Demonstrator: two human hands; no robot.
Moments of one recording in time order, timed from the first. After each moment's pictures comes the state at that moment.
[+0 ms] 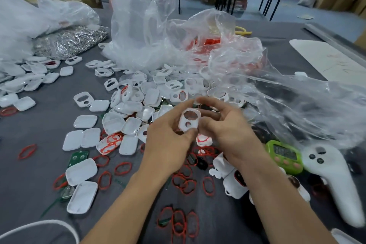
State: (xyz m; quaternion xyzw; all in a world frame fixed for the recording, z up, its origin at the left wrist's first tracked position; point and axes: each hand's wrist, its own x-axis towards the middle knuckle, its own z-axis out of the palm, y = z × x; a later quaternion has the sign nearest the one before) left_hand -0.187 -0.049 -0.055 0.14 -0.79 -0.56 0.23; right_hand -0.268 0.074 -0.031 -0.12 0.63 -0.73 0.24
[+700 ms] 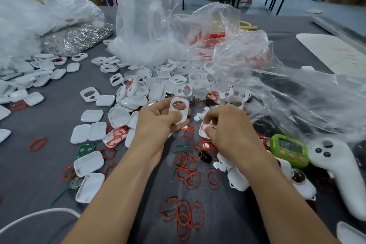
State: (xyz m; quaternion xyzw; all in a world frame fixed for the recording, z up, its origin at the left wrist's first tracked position) left_hand -0.191 -0.074 -0.049 0.21 -0.56 -0.78 0.18; right_hand -0.258 0.080 -0.028 -0.24 0.94 -0.23 0.03
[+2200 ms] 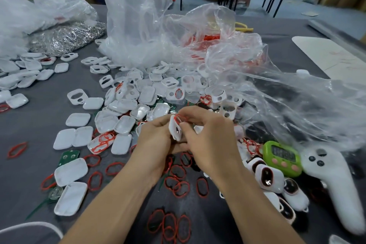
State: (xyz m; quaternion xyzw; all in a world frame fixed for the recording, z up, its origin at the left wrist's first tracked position) left_hand -0.190 -0.048 -0.048 0.24 -0.57 -0.78 0.08; right_hand -0.245 0.063 -0.050 -0.29 0.83 -0.47 -0.06
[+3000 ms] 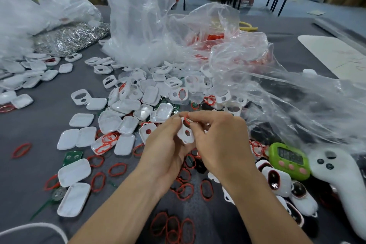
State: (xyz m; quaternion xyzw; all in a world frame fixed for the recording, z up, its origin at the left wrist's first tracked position) left_hand -0.191 -0.037 -0.054 0.22 -0.38 -0.89 0.10; right_hand -0.243 0.070 -0.035 -0.26 0.87 -0.41 -0.07
